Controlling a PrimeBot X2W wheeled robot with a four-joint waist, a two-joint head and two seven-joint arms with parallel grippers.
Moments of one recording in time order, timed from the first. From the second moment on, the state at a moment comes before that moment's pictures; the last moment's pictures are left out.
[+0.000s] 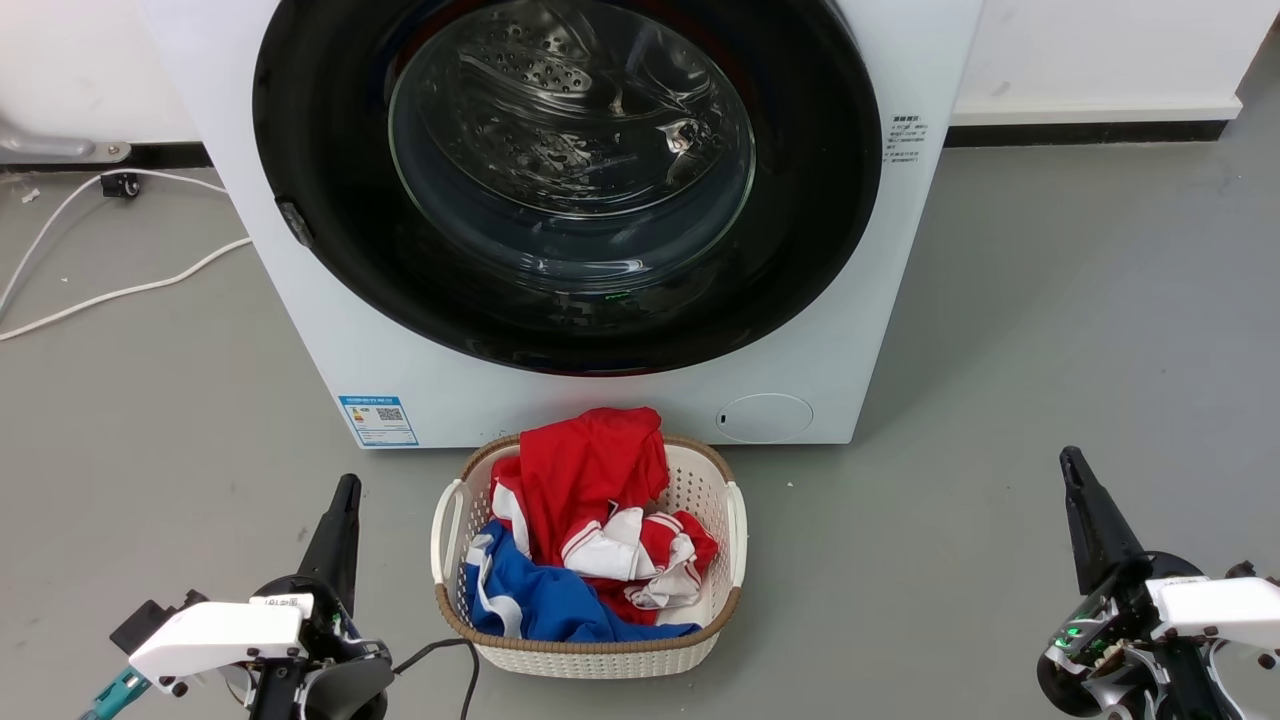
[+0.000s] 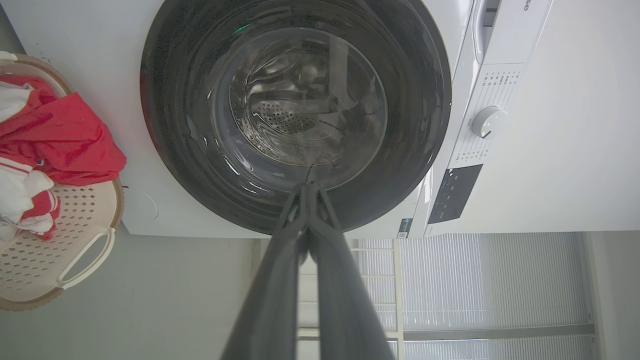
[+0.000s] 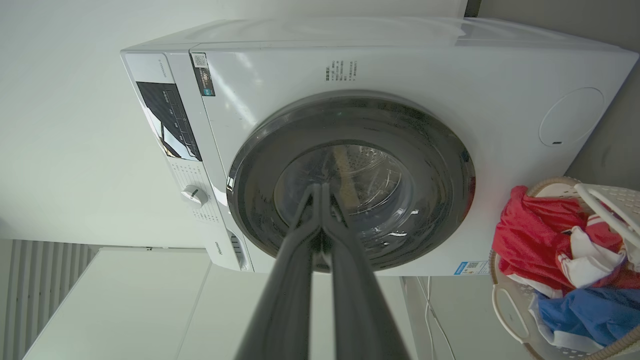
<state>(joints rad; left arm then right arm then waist) -0.11 0.05 0.11 0.25 -1.61 -0.13 0.11 -0.10 -0.06 -0.11 0.25 1.62 0.13 0.11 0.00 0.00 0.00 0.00</state>
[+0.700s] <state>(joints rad) -0.10 0.05 0.11 0.25 -1.61 -0.13 0.11 -0.10 -0.06 -0.11 0.25 1.62 0.13 0.11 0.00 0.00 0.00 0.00</state>
